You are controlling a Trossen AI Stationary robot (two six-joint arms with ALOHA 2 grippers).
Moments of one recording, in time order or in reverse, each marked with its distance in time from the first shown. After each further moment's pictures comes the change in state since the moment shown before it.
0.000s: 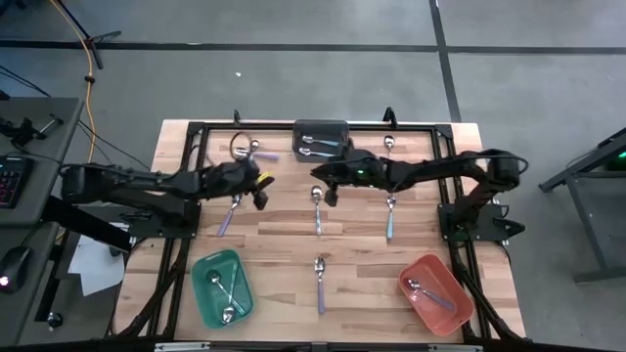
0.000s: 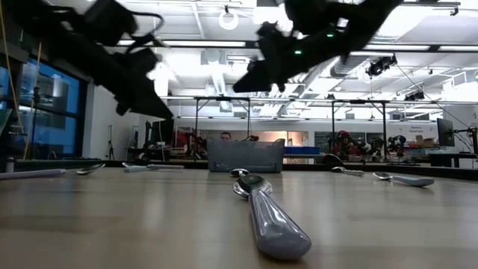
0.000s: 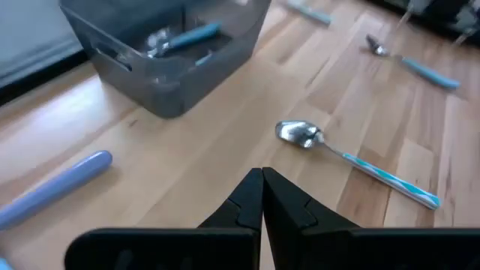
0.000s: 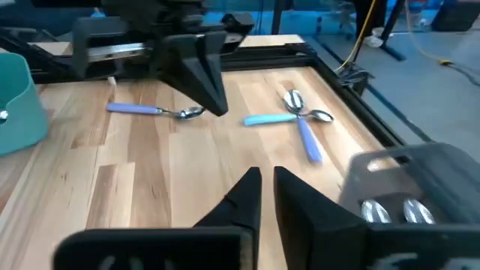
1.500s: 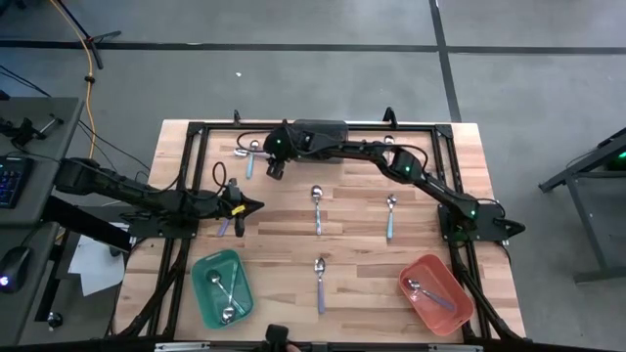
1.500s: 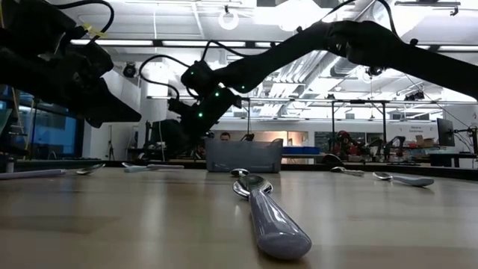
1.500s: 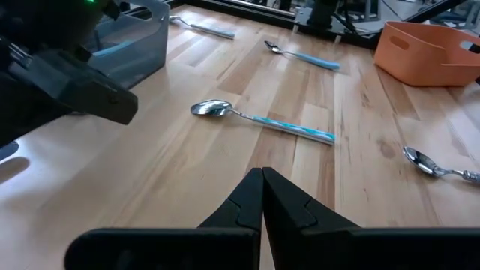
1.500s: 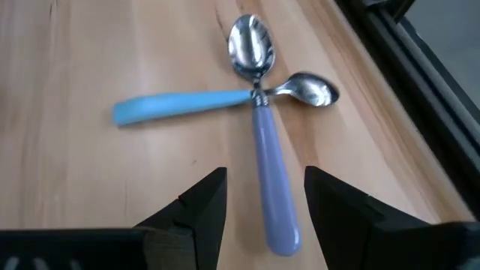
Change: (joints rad) left arm -0.332 -0.242 -0.367 0.335 -0.105 0.035; right arm -0.160 0.972 1.323 -0.703 -0.062 -0.077
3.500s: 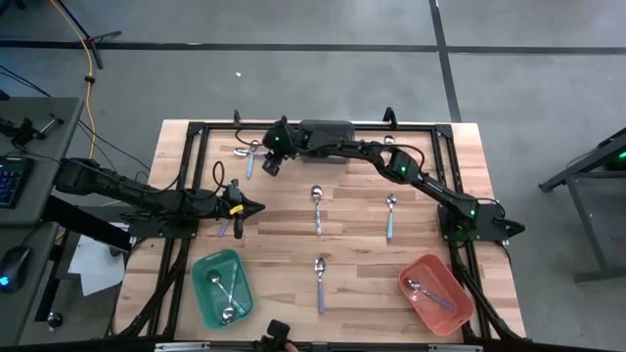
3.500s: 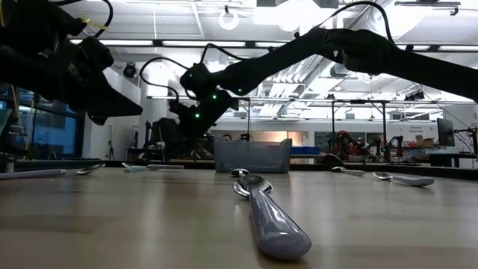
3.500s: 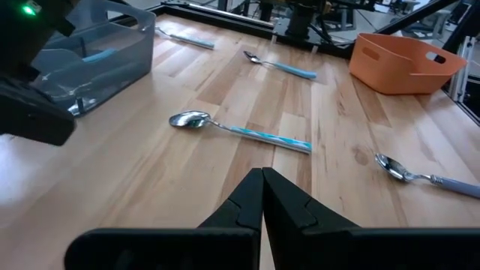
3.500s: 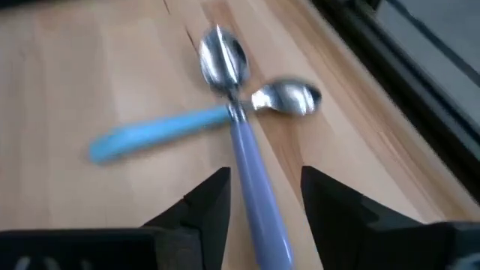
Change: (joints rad) left arm -0.001 0.000 0.000 0.045 0.056 0.009; right arm -0.008 0.058 0.097 -0.022 0.007 0.135
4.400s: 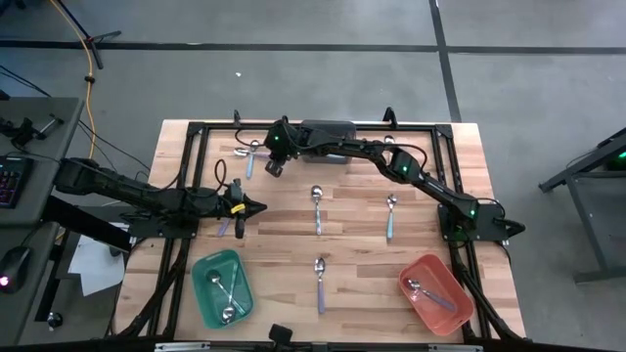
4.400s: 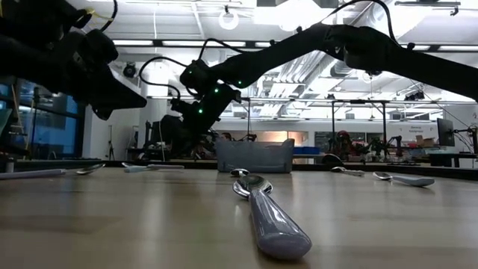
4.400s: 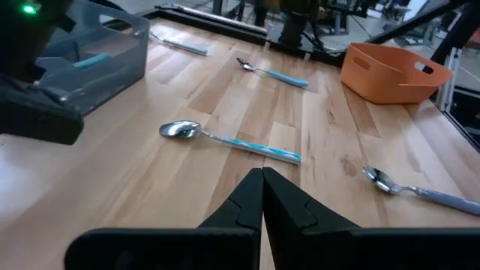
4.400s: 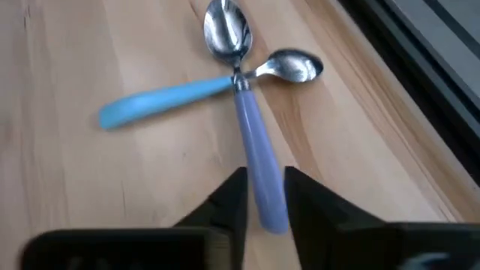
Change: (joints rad) left arm 0.008 0.000 0.050 -0.044 0.024 -0.018; right arm 0.004 -0.021 0.028 -0.149 0.001 0.003
